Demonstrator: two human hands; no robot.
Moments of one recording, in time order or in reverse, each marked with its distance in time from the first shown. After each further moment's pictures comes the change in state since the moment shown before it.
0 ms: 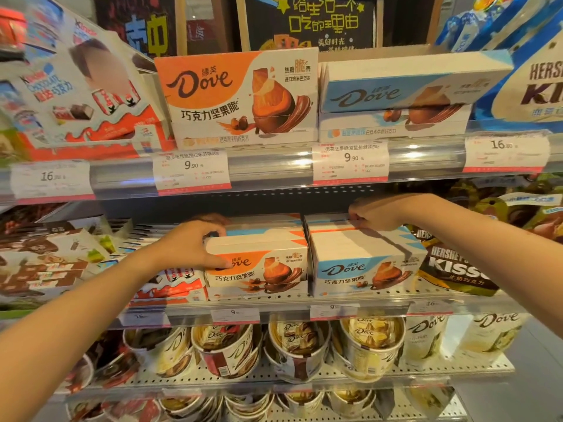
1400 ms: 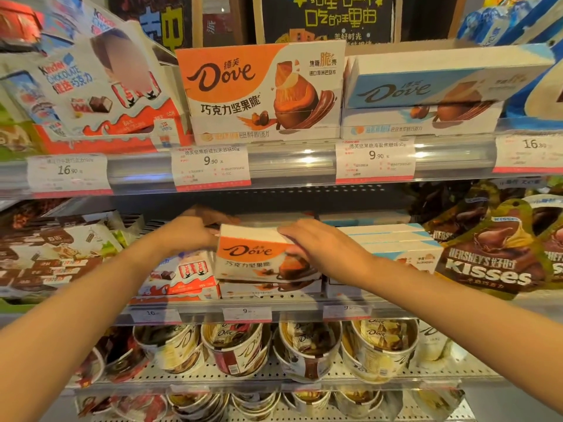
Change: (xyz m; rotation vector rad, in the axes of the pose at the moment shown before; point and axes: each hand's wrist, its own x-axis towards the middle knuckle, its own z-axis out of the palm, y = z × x) left_hand -0.001 -0.004 -0.016 -0.358 -0.032 -0.246; right_hand 0.005 -0.124 0.034 0.286 0.796 -0.484
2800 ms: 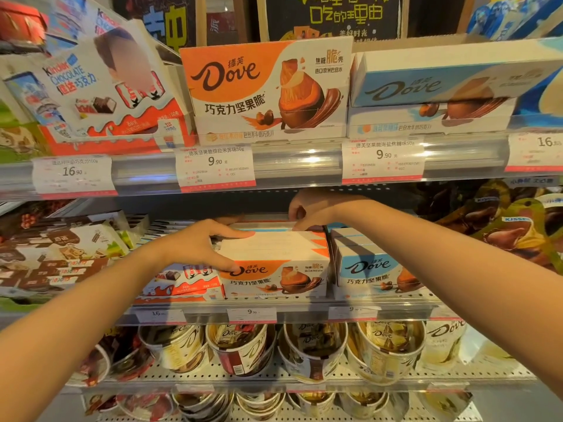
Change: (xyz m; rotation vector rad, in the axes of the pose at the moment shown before) left_hand -0.001 -0.016 0.007 0.137 -0.182 0.187; right_hand 0.072 0.044 -0.014 0.159 -0.640 0.468
